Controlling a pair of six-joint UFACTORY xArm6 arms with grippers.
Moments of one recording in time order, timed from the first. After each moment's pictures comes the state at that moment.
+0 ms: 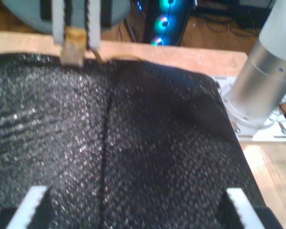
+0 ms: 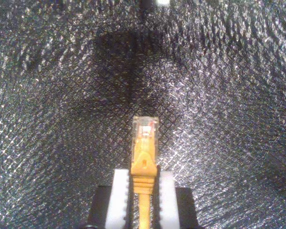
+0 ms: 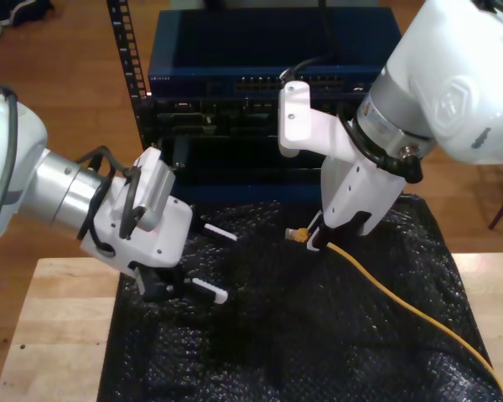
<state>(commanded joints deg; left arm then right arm) 7.8 -16.4 -42.3 -57.5 90.3 -244.7 23.2 -20.7 -55.1 19.3 69.3 -70.1</state>
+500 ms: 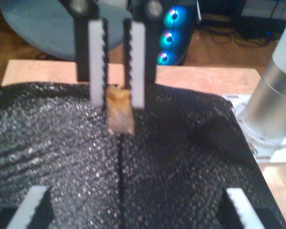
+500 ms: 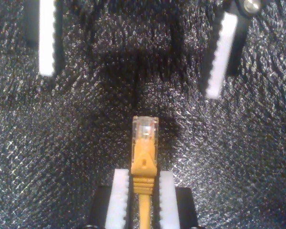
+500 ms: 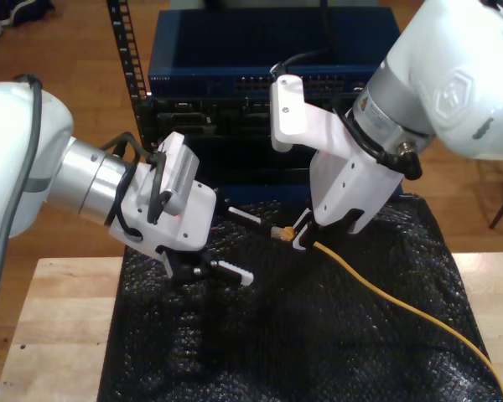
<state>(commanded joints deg) 4.1 -15.3 -44.0 -61.6 87.6 -244.7 23.7 -20.6 -55.5 23.0 69.6 -72.3</state>
